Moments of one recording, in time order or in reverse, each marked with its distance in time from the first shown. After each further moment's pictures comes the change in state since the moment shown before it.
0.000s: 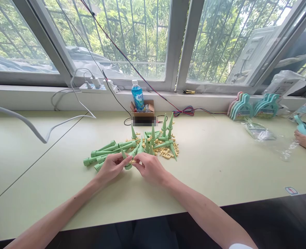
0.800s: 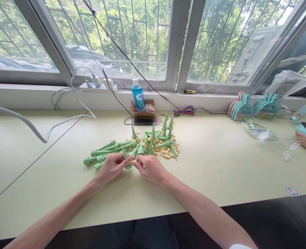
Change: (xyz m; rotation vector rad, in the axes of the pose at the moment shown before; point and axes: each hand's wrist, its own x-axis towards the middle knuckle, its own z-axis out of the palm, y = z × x) left_hand 0.000 -0.002 0.000 0.061 -0.003 0.076; right_hand 0.000 0.001 0.000 -0.093 -0.084 0.058
